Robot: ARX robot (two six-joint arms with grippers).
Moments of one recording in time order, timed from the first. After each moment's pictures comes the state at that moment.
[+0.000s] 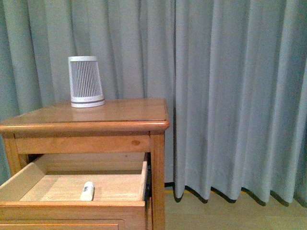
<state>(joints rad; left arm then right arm) 0.00 0.05 0.06 -0.01 0.00 -0.01 0.00 0.00 0.01 0.00 0.00 0.00</state>
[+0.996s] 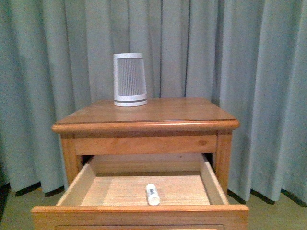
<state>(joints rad) 0.00 0.00 0.01 -0.01 0.00 0.00 0.00 0.00 0.01 0.00 0.00 0.00</state>
